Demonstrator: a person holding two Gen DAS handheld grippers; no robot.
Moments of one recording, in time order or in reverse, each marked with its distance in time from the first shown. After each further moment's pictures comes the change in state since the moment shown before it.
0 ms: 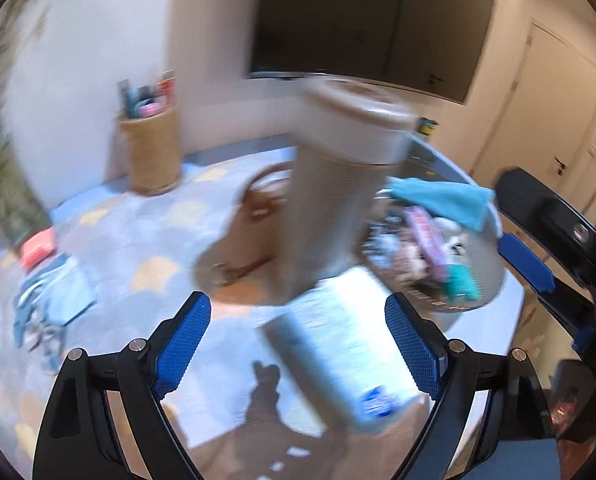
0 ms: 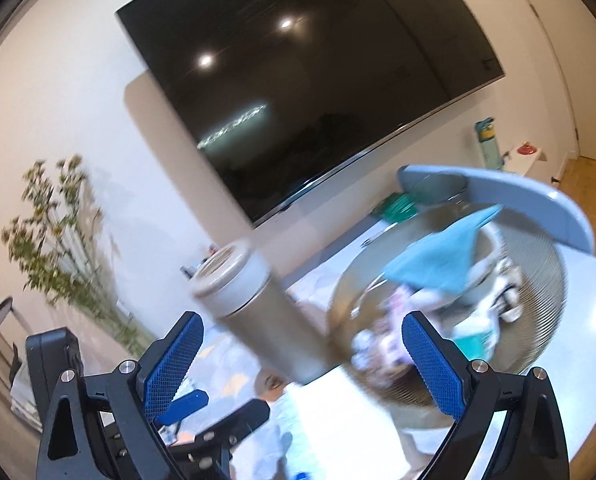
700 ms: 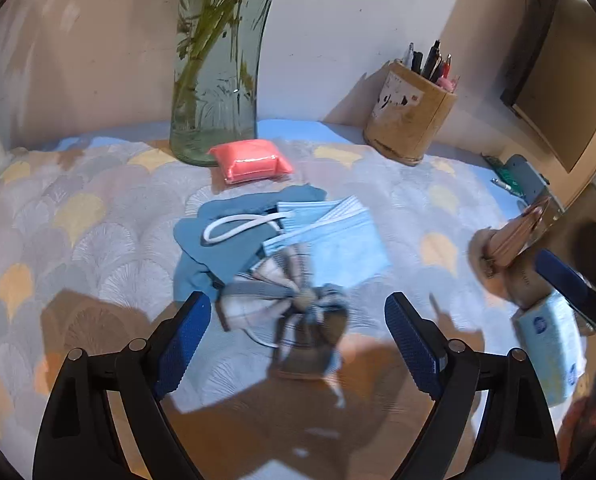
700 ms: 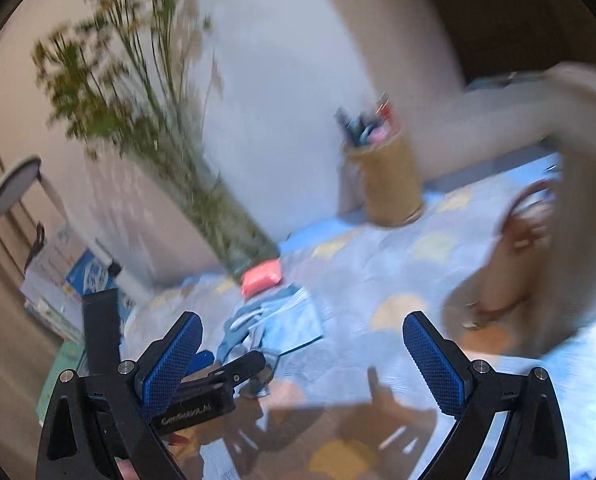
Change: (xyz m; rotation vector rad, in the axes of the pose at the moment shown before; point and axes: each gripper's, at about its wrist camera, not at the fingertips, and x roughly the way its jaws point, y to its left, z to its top) left arm 0.000 0.244 -0.054 -0.291 0.022 0.169; right arm 0.147 0.170 -0.096 -0.239 0.364 0.239
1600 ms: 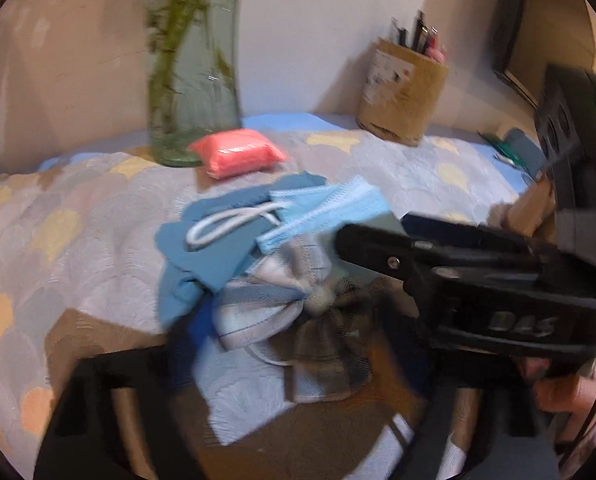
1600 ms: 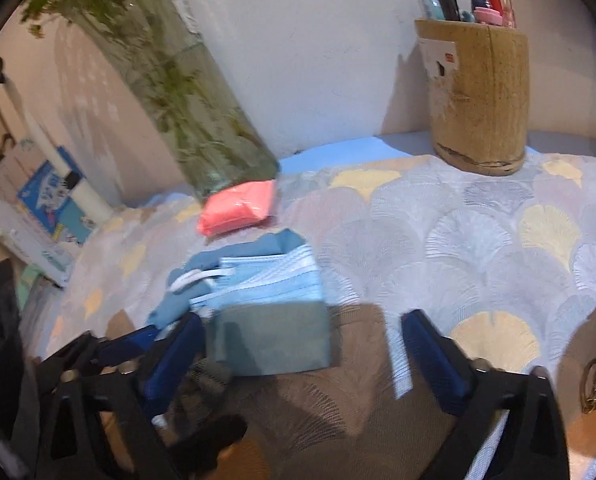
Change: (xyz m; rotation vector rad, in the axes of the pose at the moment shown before) left arm 0.022 0.002 -0.010 0.082 -0.028 0.010; right arm 0.142 -0.007 -0.012 -0.186 0.233 0.033
